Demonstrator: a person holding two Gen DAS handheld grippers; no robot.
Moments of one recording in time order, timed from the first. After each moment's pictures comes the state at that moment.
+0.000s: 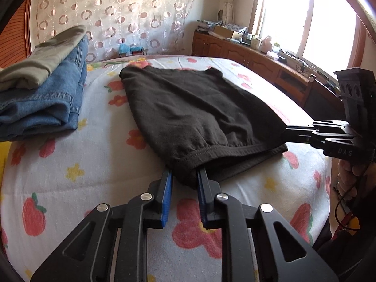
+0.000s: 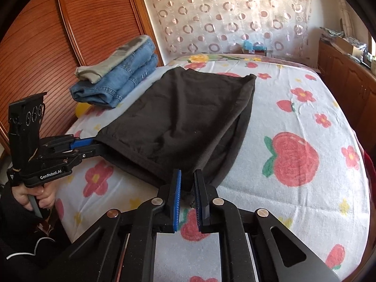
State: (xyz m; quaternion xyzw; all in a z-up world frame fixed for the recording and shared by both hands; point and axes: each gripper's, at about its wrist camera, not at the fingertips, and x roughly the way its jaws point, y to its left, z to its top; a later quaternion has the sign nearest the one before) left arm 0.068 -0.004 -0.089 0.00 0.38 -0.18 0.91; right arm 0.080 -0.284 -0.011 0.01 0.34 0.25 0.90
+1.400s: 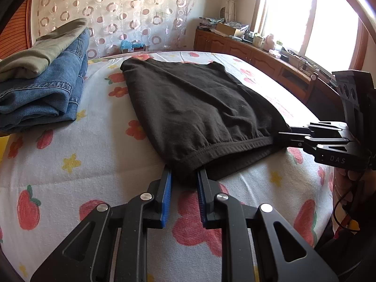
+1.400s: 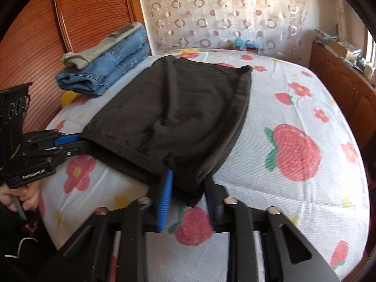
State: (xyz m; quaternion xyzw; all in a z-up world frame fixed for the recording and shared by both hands) left arm 0.068 -0.005 -0.095 0.00 0.38 -0.17 0.91; right arm 0.088 -0.262 -0.022 -0.02 0.36 0.22 0.91
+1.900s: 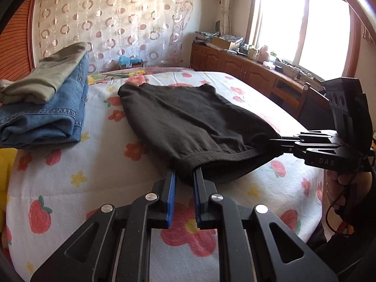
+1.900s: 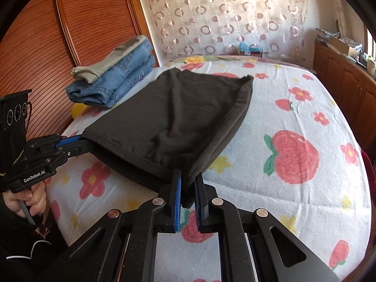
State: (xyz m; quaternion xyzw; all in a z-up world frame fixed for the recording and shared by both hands) left arm 0.052 -0.008 -0.065 0.00 0.34 -0.18 0.92; right arm 0.077 -0.279 -0.009 0.01 0.33 0.24 0.91
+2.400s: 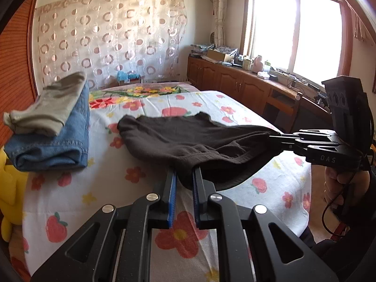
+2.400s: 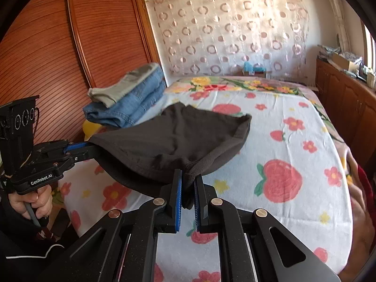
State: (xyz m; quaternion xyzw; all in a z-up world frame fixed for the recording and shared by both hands) left arm 0.038 -0.014 -0.020 0.01 0.30 -0.19 0.94; right arm 0.053 -0.299 0.030 0.01 0.28 0.26 0.93
